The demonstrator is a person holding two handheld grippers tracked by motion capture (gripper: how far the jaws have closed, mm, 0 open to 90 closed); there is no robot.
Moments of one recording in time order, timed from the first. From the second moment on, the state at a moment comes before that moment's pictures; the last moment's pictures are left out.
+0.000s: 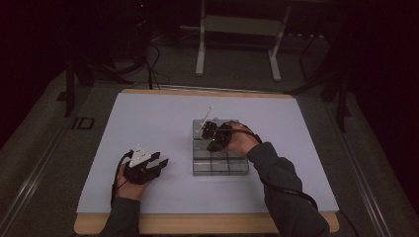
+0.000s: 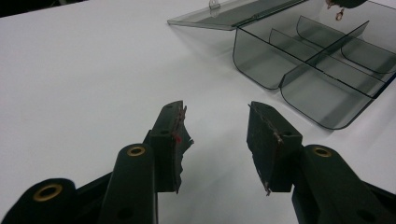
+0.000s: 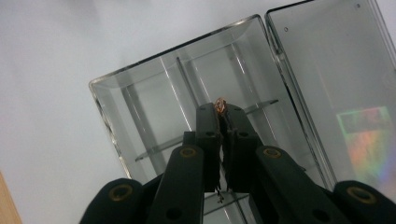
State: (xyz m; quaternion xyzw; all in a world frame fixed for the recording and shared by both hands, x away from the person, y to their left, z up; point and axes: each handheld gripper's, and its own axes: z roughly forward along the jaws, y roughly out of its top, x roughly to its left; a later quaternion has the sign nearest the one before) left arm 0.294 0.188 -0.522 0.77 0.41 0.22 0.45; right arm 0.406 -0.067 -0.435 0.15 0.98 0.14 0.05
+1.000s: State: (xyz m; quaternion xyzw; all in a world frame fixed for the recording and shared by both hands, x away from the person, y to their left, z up) left arm 0.294 0.188 -0.522 0.77 0.40 0.22 0.45; right arm 0.421 -0.045 -0.467 0.17 0.98 0.10 0.03
